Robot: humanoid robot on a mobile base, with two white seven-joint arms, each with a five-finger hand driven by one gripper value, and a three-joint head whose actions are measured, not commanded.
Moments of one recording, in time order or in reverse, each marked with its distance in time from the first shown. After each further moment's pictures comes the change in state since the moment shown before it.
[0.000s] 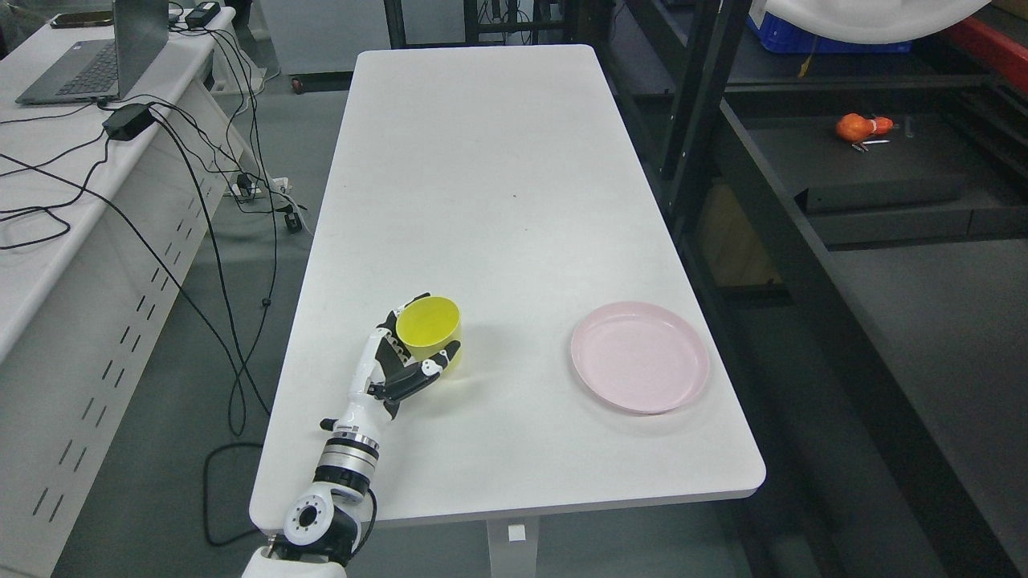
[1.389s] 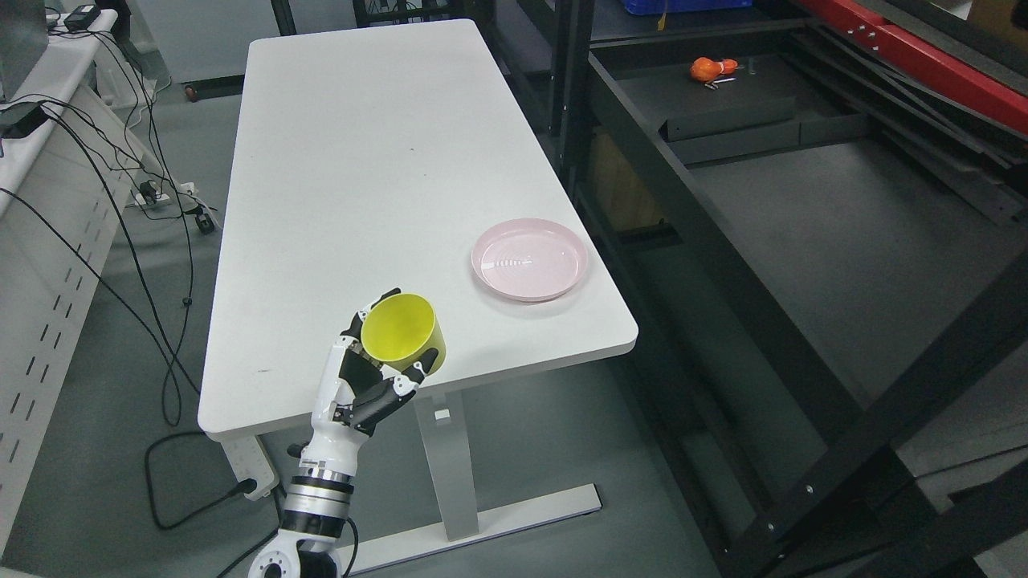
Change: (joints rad) left arm 0.192 0.000 0.031 -0.351 0.014 -0.020 -0.013; right arm 0.000 0.000 0.000 0.000 0.000 0.003 0.000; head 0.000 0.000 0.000
